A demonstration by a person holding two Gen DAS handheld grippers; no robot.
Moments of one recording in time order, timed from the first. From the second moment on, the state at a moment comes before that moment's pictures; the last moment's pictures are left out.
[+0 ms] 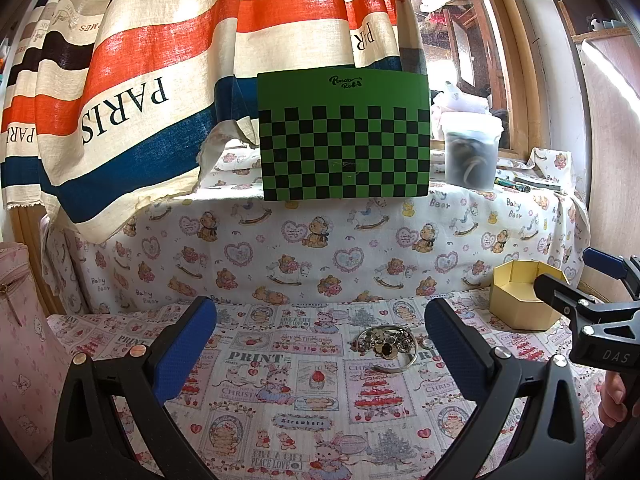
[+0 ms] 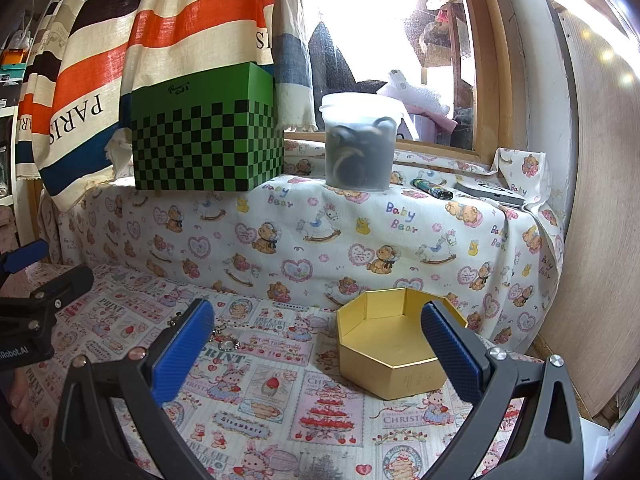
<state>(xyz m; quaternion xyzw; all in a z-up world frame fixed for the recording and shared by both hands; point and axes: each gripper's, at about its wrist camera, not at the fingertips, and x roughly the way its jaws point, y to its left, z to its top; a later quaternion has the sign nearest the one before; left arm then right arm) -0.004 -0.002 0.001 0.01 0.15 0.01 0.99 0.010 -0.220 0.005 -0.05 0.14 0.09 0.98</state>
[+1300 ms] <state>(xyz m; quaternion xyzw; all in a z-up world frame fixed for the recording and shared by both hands) -0.003 -0.002 0.000 0.01 0.16 0.02 0.99 0.004 -0.220 0.006 -0.05 0.13 0.06 0.99</state>
